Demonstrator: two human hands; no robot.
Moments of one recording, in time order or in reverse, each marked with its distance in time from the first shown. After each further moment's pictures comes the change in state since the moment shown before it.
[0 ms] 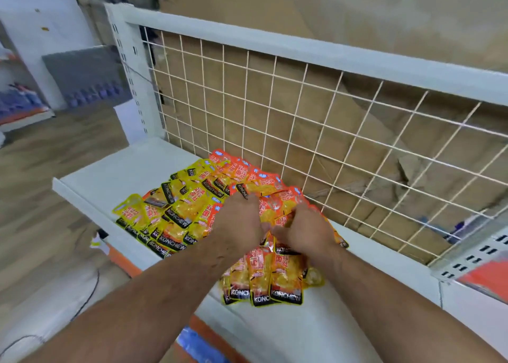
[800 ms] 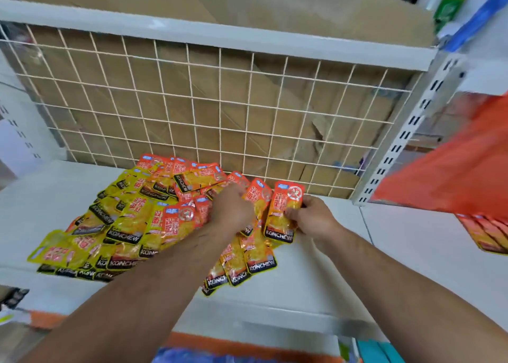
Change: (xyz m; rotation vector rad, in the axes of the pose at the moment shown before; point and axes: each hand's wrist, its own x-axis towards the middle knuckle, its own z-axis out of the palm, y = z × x) left_hand 0.003 0.049 0.010 -0.743 -0.161 0.018; right_hand -0.073 0.066 -0.017 0.865 0.162 0.368
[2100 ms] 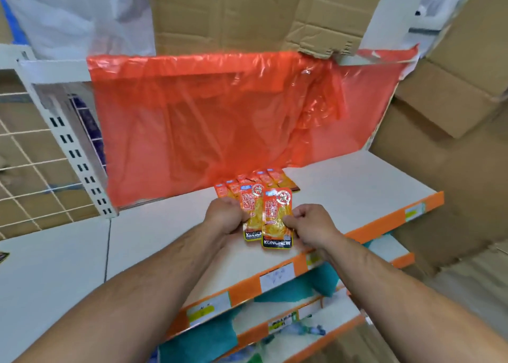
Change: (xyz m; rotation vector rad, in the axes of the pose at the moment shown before) left_hand -0.184 0.288 0.421 -0.249 -0.610 0.016; right_hand -0.120 0.245 -0.480 0.031 0.478 0.132
